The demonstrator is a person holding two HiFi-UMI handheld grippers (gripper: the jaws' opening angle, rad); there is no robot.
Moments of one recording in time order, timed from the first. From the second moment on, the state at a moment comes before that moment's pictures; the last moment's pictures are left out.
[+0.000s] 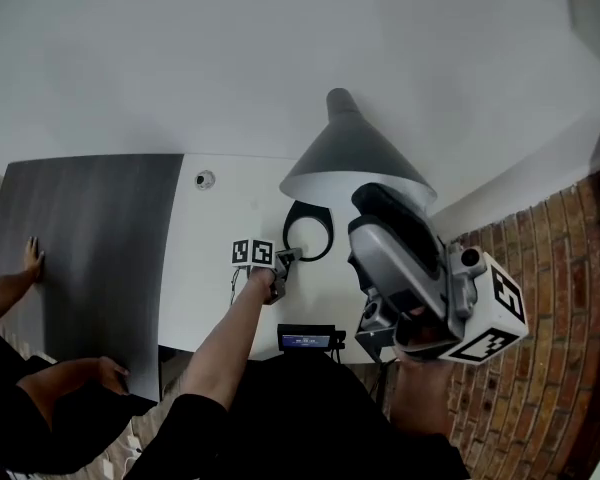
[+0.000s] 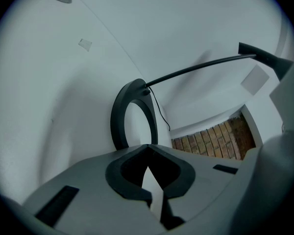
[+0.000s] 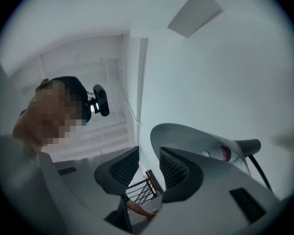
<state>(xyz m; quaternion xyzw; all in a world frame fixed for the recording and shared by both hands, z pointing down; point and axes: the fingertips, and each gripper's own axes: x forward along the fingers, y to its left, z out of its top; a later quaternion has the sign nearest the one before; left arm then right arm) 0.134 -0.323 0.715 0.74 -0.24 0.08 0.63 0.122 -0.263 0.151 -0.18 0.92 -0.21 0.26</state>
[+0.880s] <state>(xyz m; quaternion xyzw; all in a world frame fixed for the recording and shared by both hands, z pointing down) -0.009 -0.232 0.545 0.75 -0.31 -0.22 0.54 0.189 -0.231 0.341 -0.23 0.86 -0.39 0.23</state>
